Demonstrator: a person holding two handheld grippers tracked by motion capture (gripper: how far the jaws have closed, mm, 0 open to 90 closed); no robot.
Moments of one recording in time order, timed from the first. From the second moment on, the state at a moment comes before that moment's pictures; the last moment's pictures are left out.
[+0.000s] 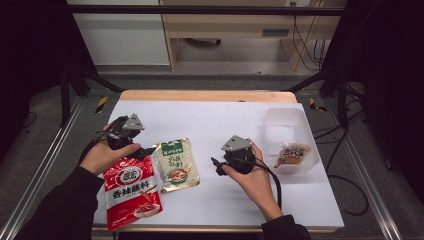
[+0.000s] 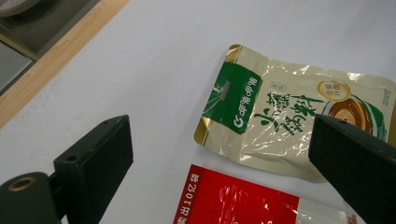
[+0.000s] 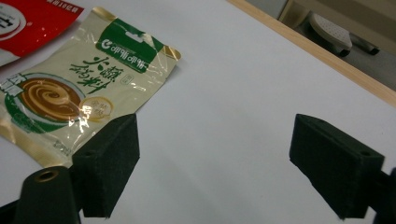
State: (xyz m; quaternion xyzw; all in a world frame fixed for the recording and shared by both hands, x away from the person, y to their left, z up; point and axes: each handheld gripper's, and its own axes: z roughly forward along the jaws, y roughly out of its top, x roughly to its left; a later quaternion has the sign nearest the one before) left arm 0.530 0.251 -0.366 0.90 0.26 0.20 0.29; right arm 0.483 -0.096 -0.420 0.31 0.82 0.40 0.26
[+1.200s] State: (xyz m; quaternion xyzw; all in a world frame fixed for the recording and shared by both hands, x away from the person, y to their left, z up) left arm 0.583 0.242 -0.426 0.92 0.27 0.14 0.24; right arm 0.479 -0.097 -0.449 0.33 0.83 0.38 0.23
